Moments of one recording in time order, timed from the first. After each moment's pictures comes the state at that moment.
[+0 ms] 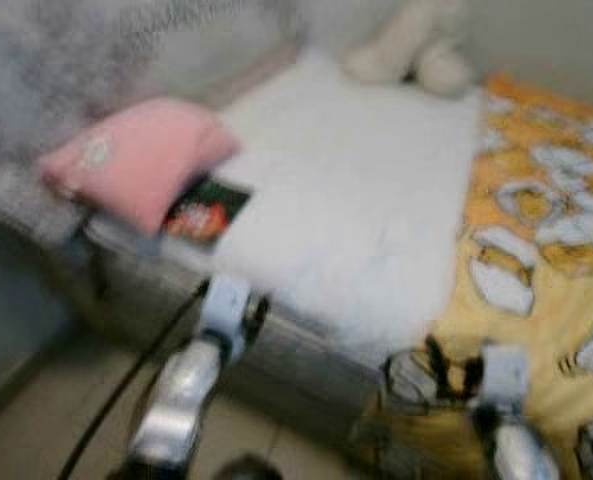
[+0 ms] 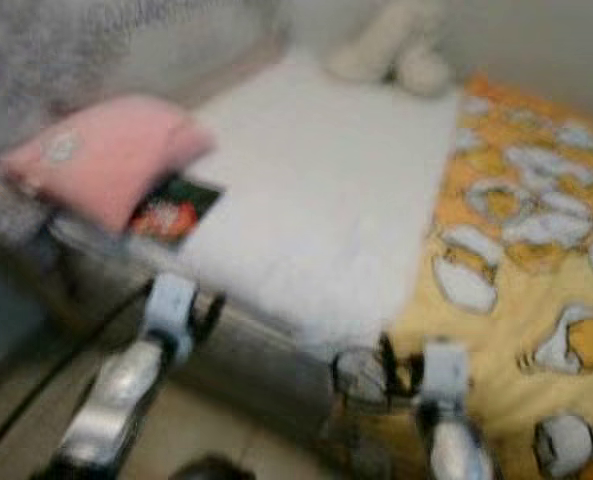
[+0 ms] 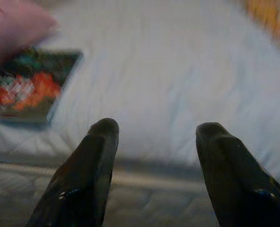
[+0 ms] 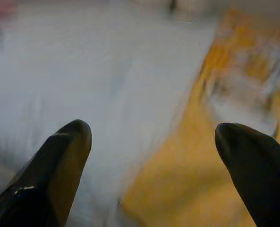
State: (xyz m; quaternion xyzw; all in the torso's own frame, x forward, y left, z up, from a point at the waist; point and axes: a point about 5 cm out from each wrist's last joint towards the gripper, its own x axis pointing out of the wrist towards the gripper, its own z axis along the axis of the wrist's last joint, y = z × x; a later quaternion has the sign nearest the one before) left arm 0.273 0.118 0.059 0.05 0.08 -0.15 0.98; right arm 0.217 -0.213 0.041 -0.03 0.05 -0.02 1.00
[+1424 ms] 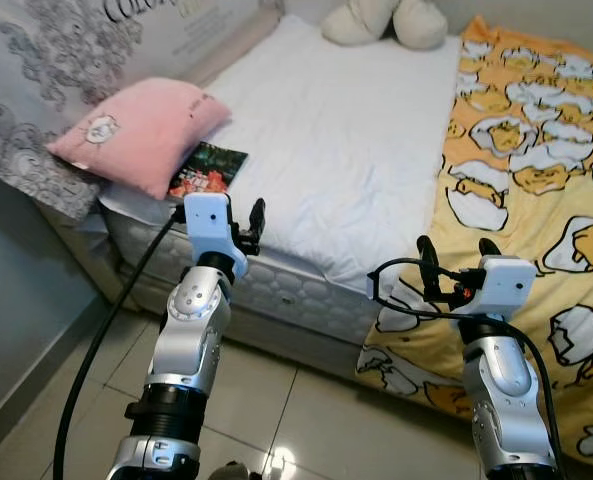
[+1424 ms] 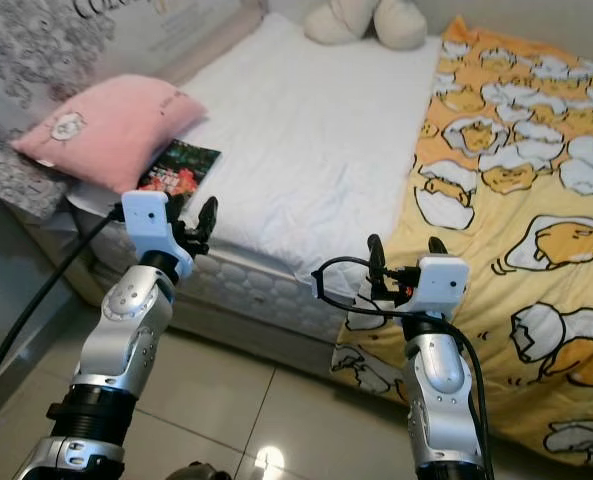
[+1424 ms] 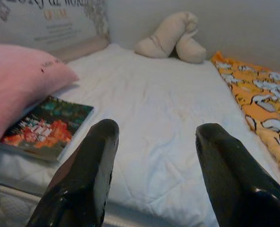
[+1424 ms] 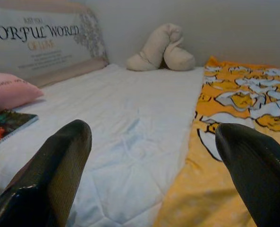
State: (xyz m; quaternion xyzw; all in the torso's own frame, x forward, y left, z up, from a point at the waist) left arm 0.324 0.121 0.131 -0.06 -0.02 -0.08 0.99; right arm 0.267 -0.189 0.096 0.01 -0.08 0.00 1.00
